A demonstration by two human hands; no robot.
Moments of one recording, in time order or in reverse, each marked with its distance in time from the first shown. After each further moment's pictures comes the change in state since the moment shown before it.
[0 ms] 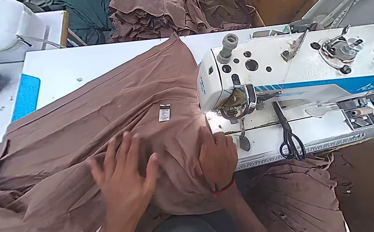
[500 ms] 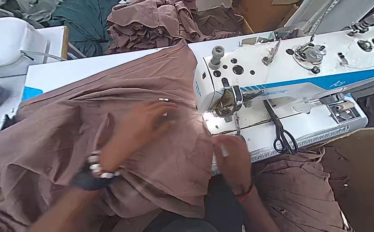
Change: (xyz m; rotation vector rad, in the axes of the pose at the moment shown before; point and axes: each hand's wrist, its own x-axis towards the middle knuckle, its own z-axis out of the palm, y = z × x) left_hand 0.150 -0.006 0.001 -0.151 -0.309 0.613; right_hand -0.002 0.048 -0.028 0.353 -0.008 -0.045
